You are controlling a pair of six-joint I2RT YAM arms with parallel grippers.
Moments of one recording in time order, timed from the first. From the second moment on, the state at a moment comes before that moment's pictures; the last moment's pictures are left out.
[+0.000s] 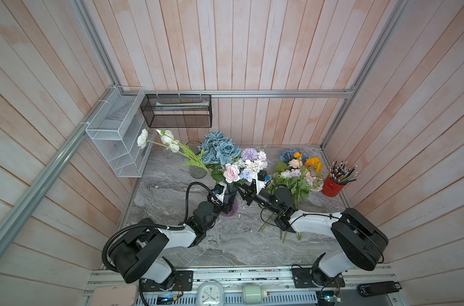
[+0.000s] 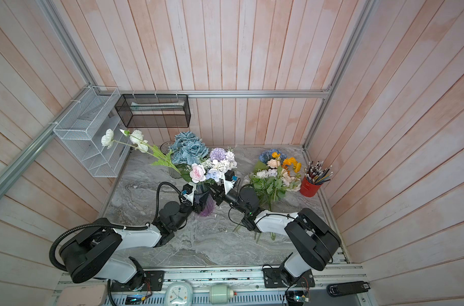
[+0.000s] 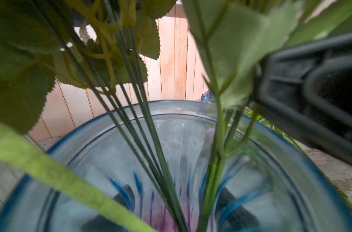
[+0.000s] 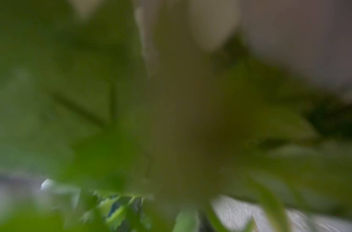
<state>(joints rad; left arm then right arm) -0.74 1.48 0.41 1.01 -0.19 -0.01 0.75 1.52 0.61 1.04 -0.27 0.29</state>
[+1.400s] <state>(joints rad) -0.74 1.49 0.41 1.01 -0.19 -0.01 0.25 1.00 0.67 0.03 0.03 0.32</state>
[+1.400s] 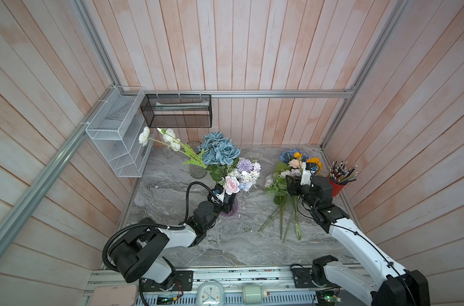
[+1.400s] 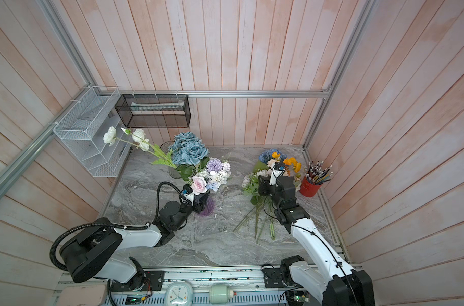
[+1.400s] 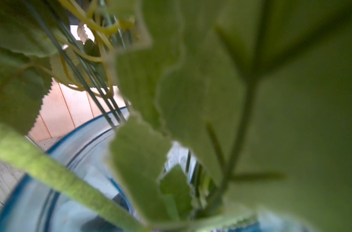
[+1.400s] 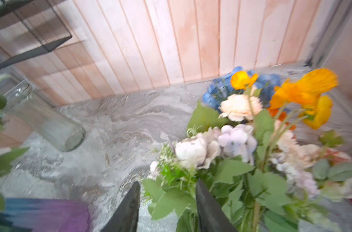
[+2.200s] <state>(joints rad) -0.74 1.49 0.42 1.02 -0.20 -0.01 -0.02 1.06 0.59 -0.15 -0.17 0.44</state>
